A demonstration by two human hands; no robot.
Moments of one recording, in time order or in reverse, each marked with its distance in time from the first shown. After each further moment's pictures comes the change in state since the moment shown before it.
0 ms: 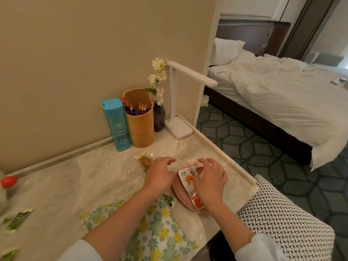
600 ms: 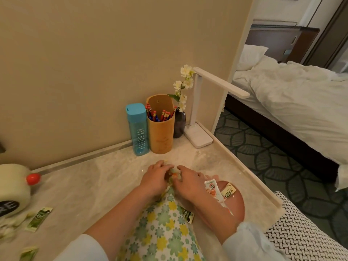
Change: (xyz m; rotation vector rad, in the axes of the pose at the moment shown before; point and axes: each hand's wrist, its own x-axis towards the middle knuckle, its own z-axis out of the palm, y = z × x) left_hand 0.028 -0.060 -0.039 0.235 -0.173 -0.026; right_hand 0.030 -0.091 0.045 -0.048 -0.493 -0.208
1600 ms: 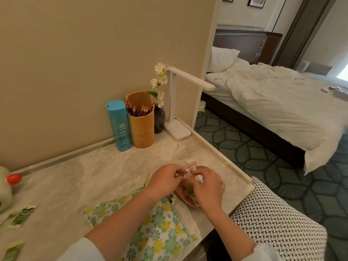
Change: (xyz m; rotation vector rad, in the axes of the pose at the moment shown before) left_hand -0.050 0.078 0.025 -0.231 0.020 0.215; right_hand -0.094 0.068 -0.012 0.200 0.514 0.232
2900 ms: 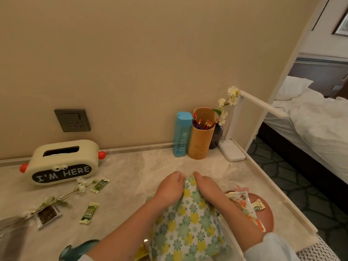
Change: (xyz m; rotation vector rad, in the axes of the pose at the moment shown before) left_hand -0.073 -0.059 -0.074 -0.115 0.294 -0.374; right_hand 0.009 -0.131 0.052 0.069 -0.722 -0.007
